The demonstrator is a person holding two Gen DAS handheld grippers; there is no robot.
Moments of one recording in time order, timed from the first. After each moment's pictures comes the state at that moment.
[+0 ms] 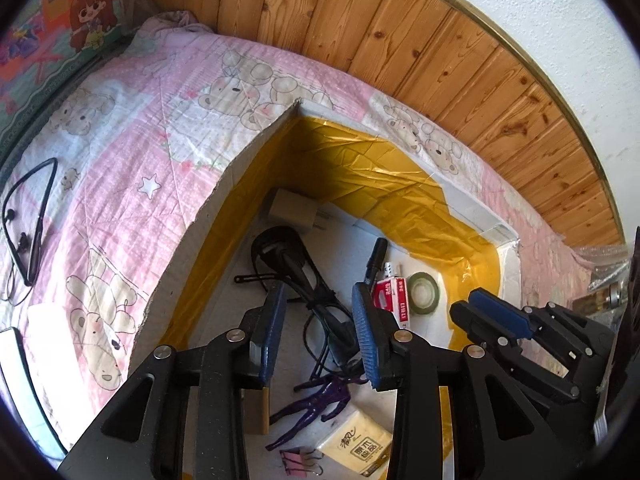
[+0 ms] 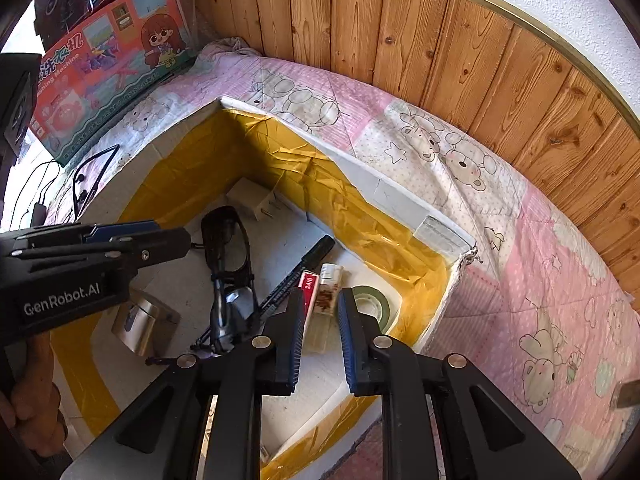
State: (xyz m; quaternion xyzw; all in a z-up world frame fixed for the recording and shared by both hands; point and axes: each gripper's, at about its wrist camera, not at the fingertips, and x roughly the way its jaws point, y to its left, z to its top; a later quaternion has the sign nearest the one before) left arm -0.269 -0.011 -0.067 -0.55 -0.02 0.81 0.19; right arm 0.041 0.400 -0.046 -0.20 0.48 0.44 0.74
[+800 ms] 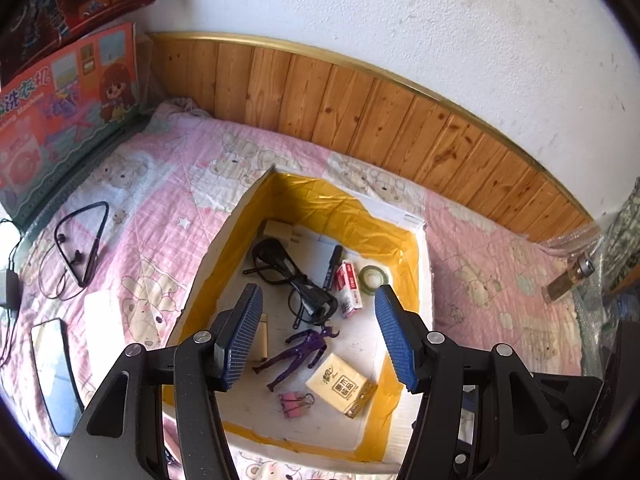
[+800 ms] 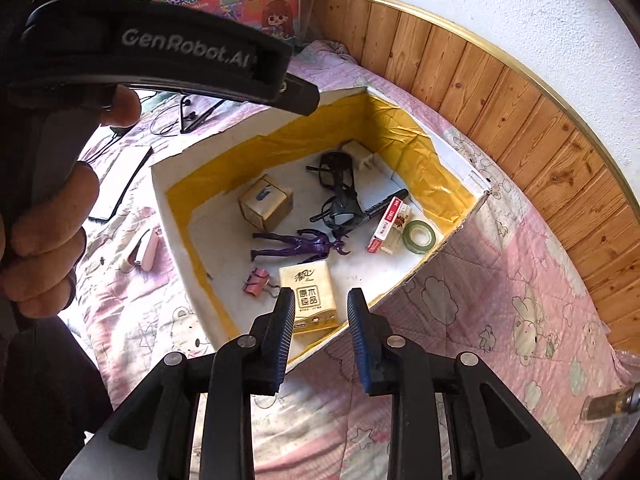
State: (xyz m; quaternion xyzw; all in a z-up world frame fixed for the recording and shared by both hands) left arm -0.147 -0.049 0.023 -0.43 0.00 0.87 0.23; right arm -0.108 0.302 0.013 -0.27 0.39 0.52 0.71
